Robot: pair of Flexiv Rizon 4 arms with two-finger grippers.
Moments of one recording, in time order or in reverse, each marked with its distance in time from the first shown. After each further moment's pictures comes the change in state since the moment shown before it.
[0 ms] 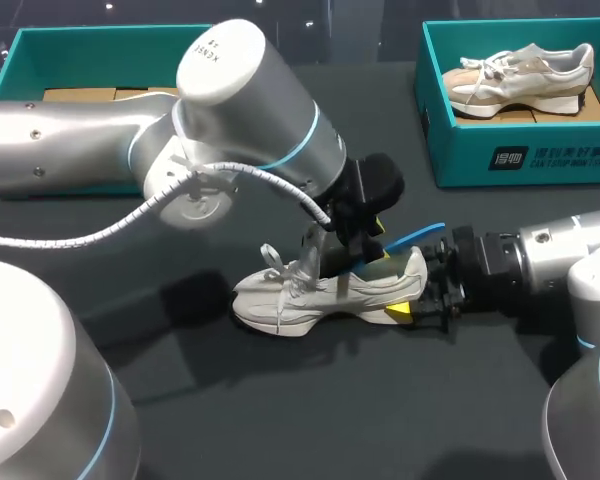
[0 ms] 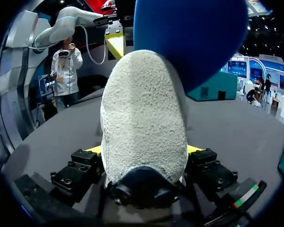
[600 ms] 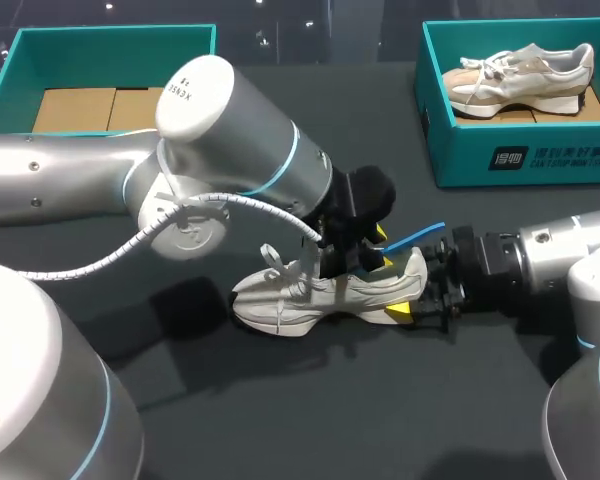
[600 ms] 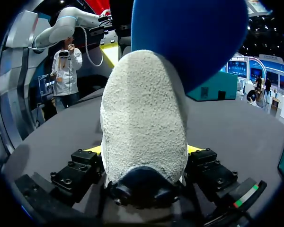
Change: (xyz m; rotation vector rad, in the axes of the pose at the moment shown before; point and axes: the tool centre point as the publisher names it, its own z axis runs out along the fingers) left arm 0.005 0.001 0.014 0.095 -0.012 -0.002; right arm 0.000 0.000 0.000 0.000 0.000 0.000
